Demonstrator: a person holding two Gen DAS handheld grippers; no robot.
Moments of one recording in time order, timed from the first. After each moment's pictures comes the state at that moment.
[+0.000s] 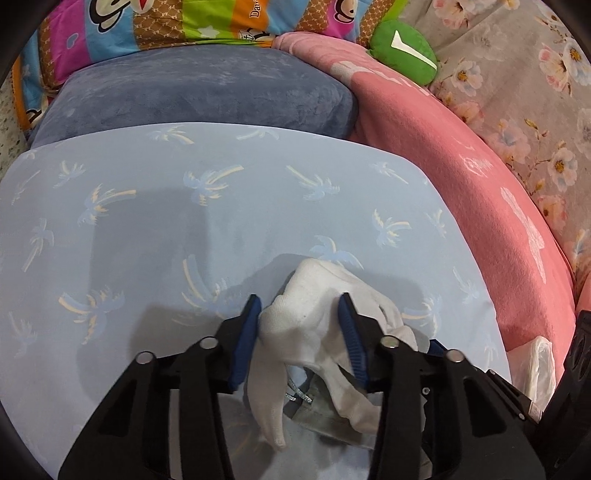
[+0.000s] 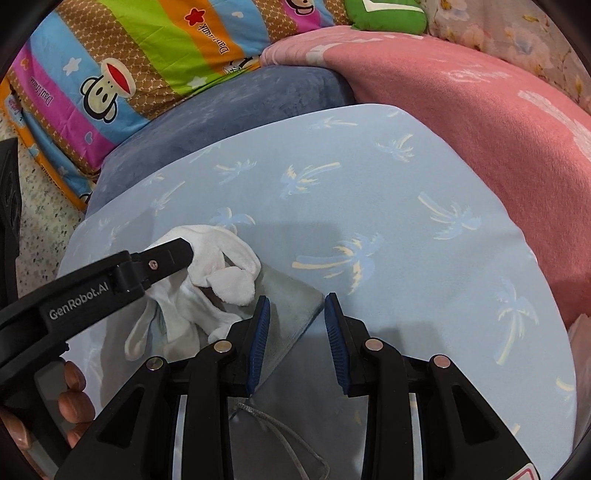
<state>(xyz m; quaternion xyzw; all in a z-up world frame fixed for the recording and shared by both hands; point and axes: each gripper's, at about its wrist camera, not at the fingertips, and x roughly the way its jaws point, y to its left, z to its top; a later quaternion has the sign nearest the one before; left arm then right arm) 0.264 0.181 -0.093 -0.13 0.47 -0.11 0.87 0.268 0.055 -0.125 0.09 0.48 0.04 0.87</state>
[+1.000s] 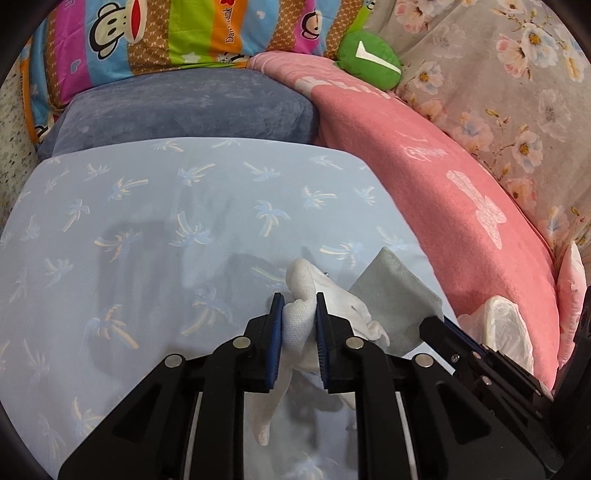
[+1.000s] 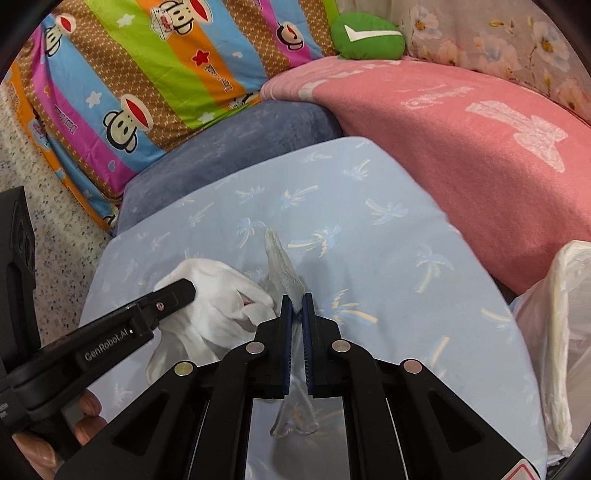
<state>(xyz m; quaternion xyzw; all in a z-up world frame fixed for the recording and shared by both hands) 0.176 0.153 -0.037 -0.11 0.44 -0.14 0.88 0.171 0.018 -0.060 0.13 0.42 0.05 0.90</state>
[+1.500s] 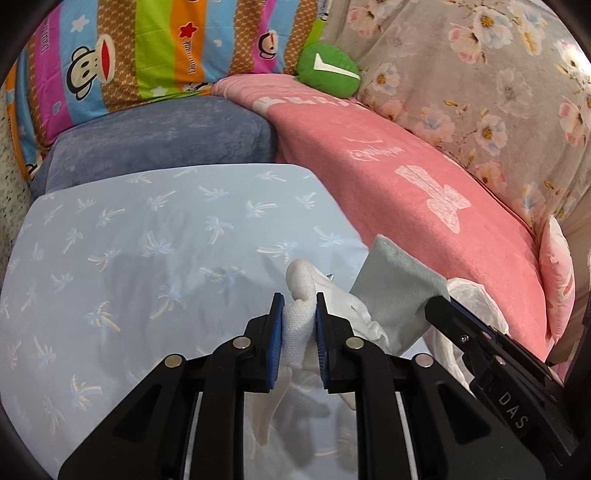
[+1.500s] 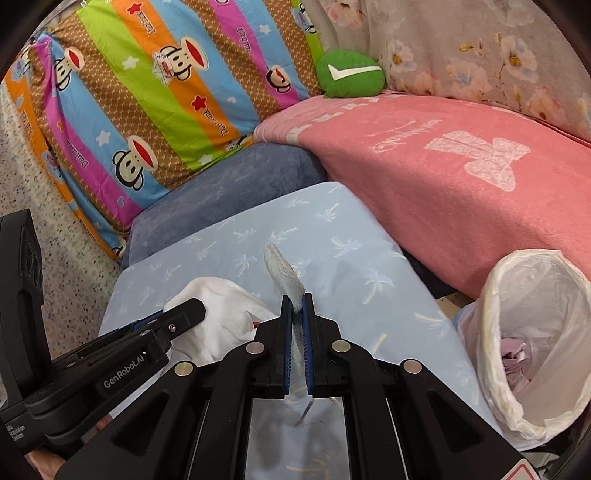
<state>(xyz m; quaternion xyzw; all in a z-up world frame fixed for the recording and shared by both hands) 0.131 0.106 0.003 -0.07 0.41 -0.17 0.89 0.108 -0.029 0.002 0.15 0.36 0.03 0.92</state>
